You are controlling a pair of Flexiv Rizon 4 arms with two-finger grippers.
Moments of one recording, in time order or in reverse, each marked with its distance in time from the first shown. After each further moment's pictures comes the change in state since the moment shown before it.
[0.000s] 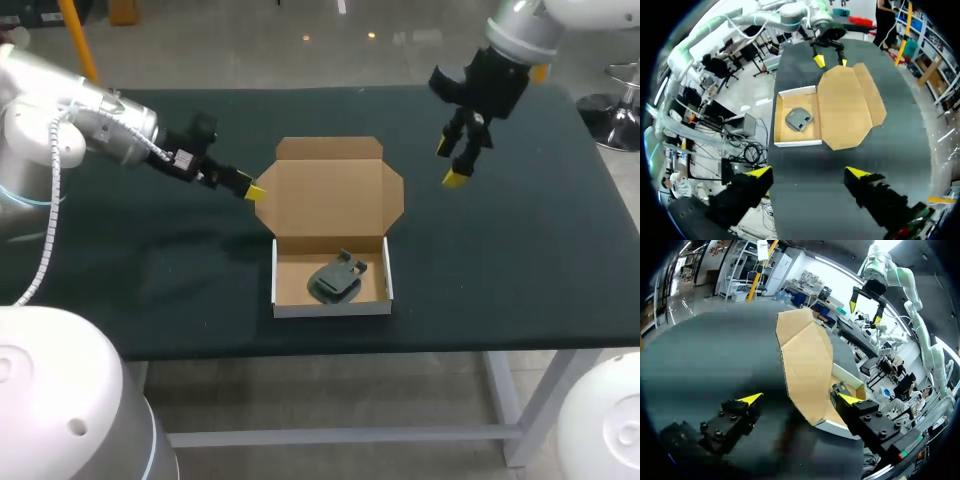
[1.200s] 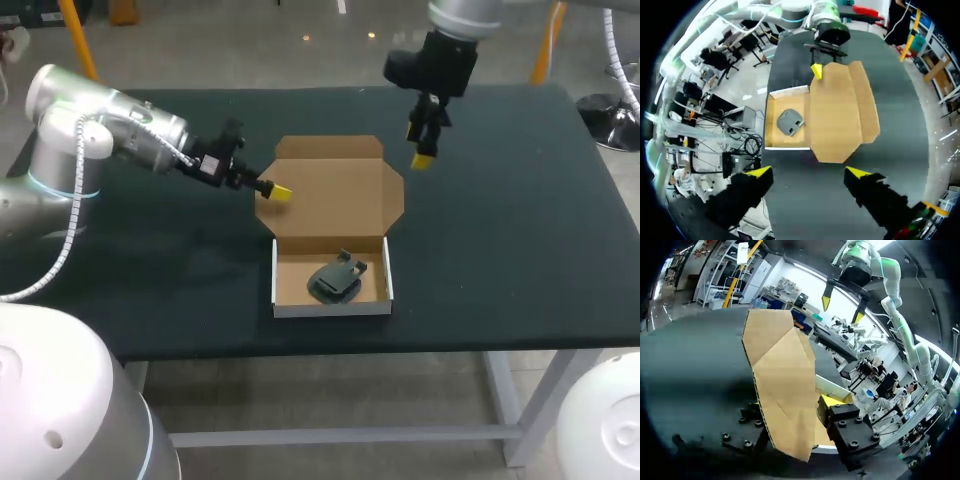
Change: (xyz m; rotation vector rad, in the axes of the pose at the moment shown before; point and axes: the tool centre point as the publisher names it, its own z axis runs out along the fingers) left arm 0.021 -0.020 0.046 0.072 0.214 0.058; right arm -0.035 0.040 0.007 0.120 0.026 -0.016
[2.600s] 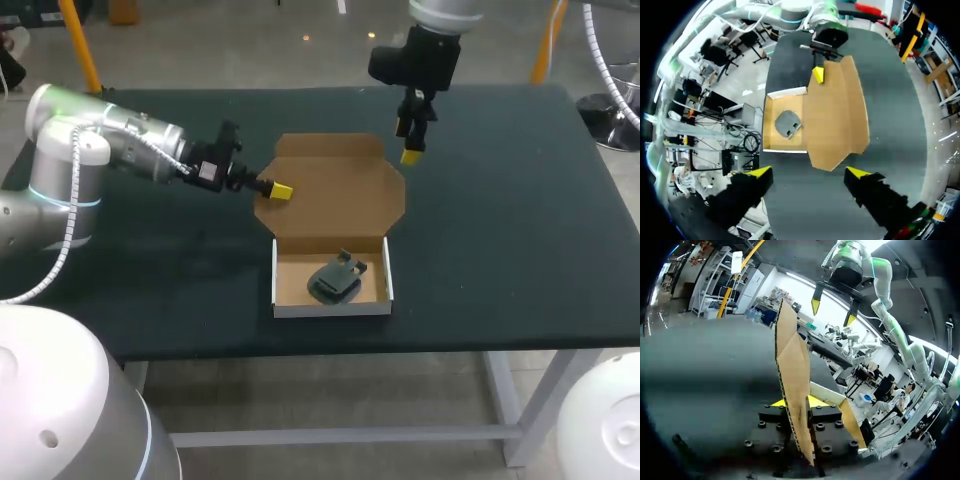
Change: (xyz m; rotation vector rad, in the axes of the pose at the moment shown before) left arm 0.008 -0.005 0.003 0.093 0.046 0.046; right arm -0.007 0.016 -0.002 0.040 -0.003 -0.013
